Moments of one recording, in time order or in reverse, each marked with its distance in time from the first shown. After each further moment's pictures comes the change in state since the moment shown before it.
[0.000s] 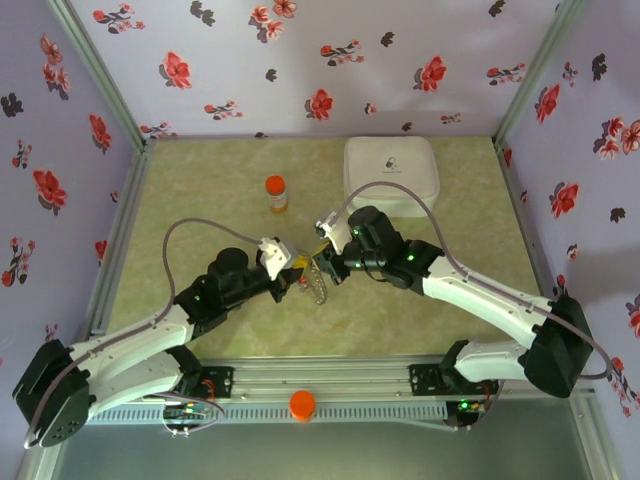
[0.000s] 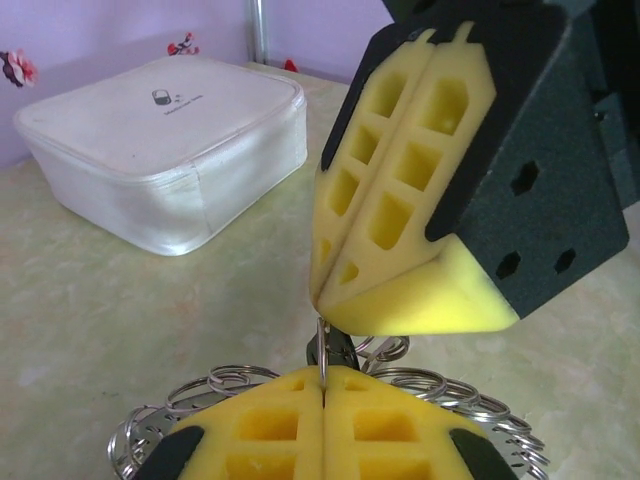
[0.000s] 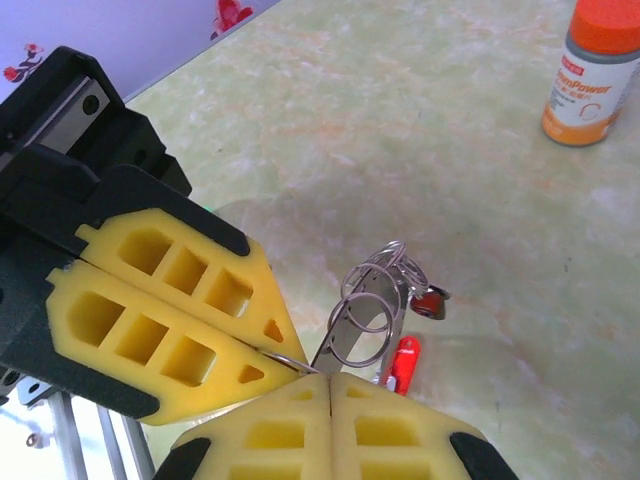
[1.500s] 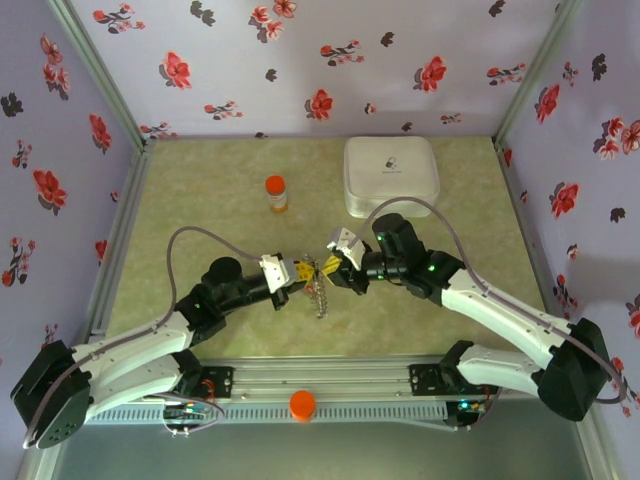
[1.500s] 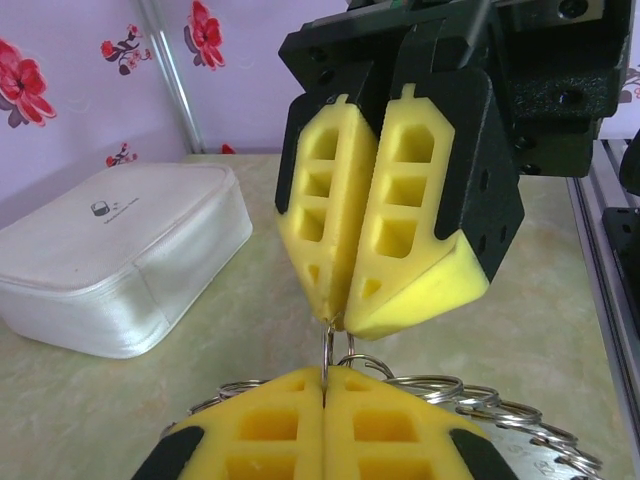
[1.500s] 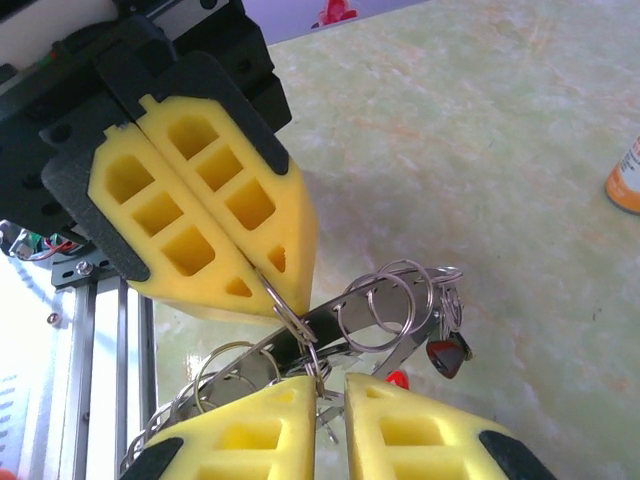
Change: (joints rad) left arm -0.015 -0.018 -0.084 0.194 0.149 0.153; right arm -0.085 -0.145 -0.143 0.016 -0.232 -0.318
